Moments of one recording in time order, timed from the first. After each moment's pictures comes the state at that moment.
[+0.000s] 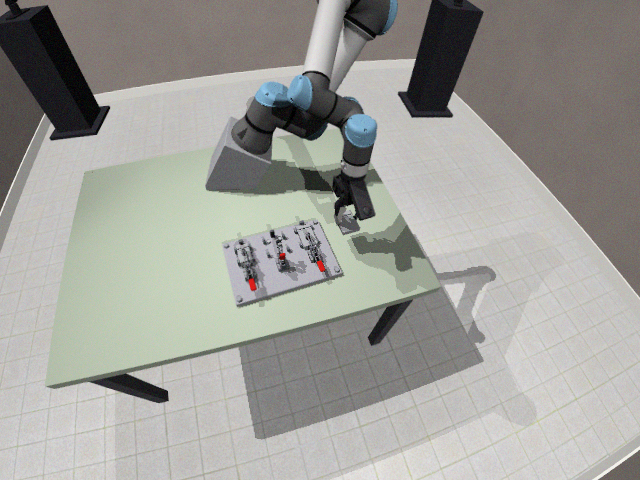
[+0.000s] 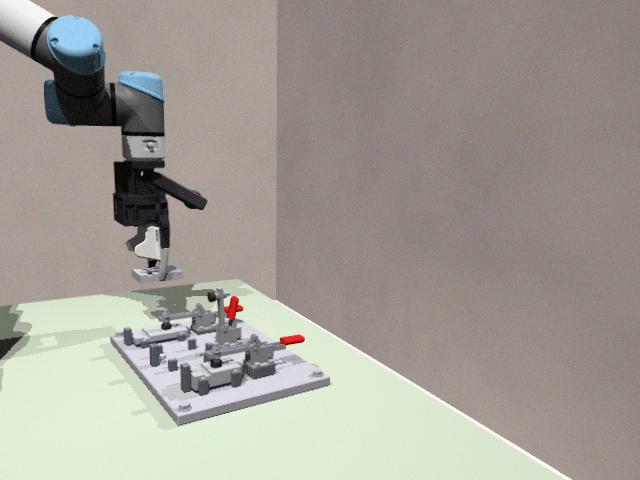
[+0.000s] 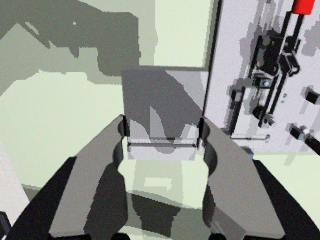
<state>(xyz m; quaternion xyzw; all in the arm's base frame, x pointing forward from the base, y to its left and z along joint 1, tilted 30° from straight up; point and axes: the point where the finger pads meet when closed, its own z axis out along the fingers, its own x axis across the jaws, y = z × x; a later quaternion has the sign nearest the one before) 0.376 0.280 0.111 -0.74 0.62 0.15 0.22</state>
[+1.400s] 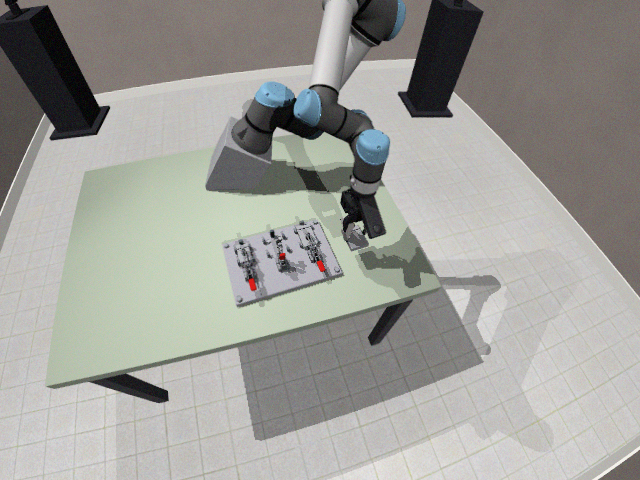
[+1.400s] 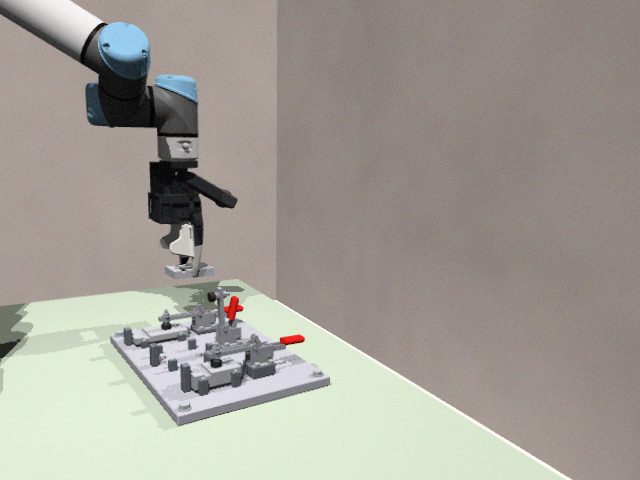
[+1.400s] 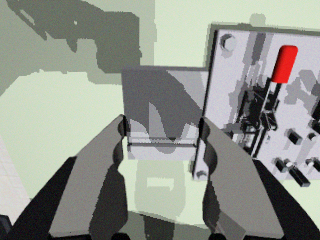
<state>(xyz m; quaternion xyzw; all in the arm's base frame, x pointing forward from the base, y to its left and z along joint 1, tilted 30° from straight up) 0.439 0.290 0.120 -0.74 0.62 0.15 0.22</state>
